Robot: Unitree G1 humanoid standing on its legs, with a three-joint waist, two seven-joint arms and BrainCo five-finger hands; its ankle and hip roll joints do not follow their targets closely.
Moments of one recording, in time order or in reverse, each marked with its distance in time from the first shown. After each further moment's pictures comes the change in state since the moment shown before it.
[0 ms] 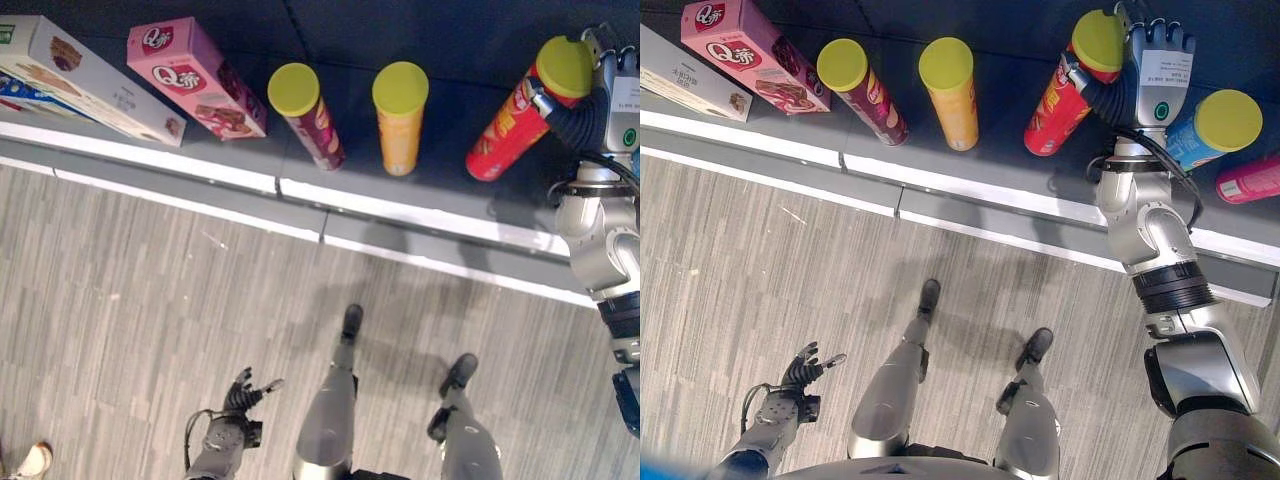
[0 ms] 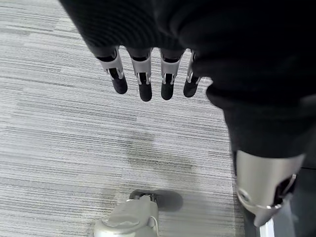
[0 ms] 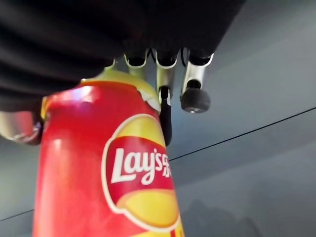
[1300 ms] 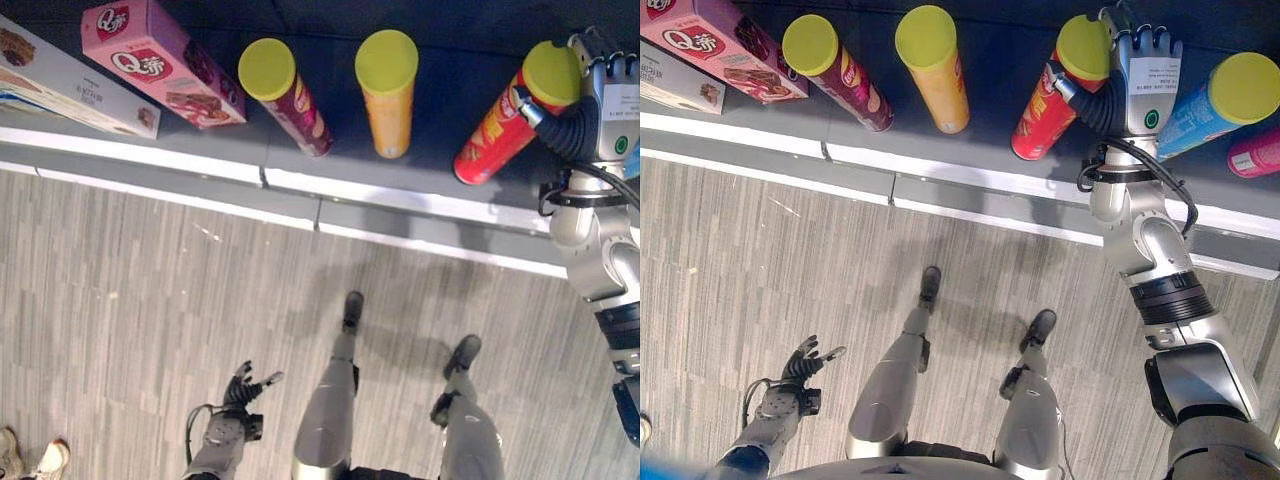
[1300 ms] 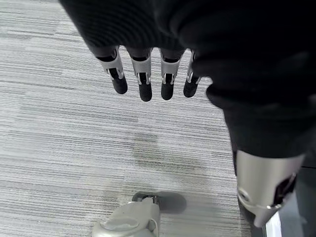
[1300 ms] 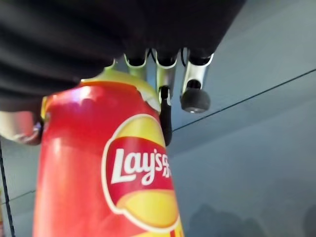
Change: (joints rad) left arm -0.008 0.000 0.005 -0.030 -0.036 -0.003 0.006; right arm 0.031 0.003 0.009 -0.055 -0.008 -0.013 0.008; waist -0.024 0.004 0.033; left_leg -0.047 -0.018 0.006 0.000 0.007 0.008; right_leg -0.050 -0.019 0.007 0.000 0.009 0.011
